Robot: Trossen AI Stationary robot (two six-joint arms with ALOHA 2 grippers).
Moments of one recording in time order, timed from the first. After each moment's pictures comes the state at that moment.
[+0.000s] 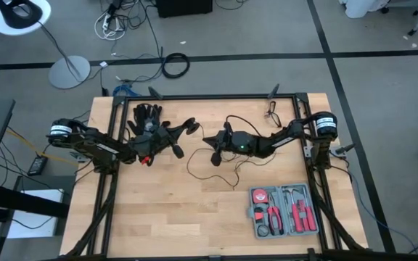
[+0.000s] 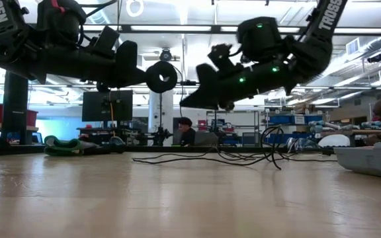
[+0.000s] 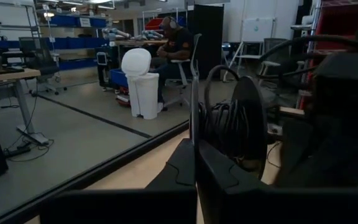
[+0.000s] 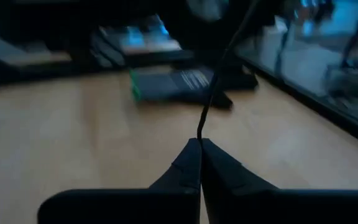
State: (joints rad) left arm 0.05 1.44 0.27 1.24 -0.61 -0.01; right arm -0.08 1.88 0.78 0.88 0.27 0.06
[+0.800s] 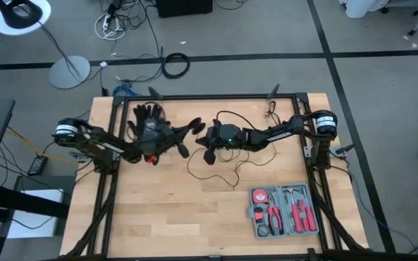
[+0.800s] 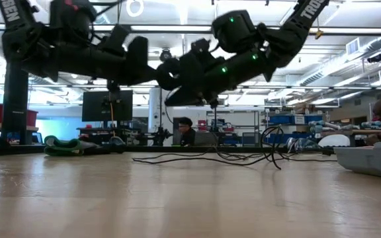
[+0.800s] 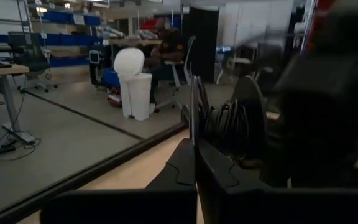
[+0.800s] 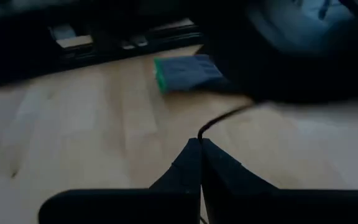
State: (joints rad) left arm 0.05 1.51 0.36 1.22 -0.58 -0.04; right arm -0.11 1.88 0.99 0.54 0.11 0.13
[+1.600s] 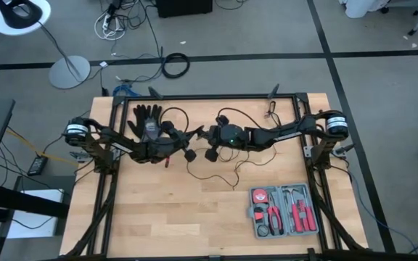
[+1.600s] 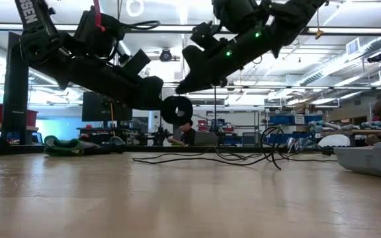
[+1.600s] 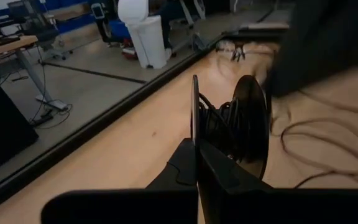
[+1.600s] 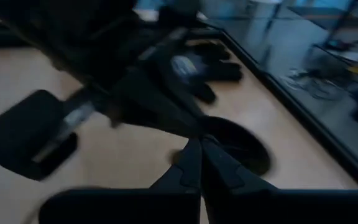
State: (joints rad) left arm 0.05 1.62 0.46 0.90 -0.63 -0.01; right arm -0.07 1.76 1.03 0.31 0.34 -0.01
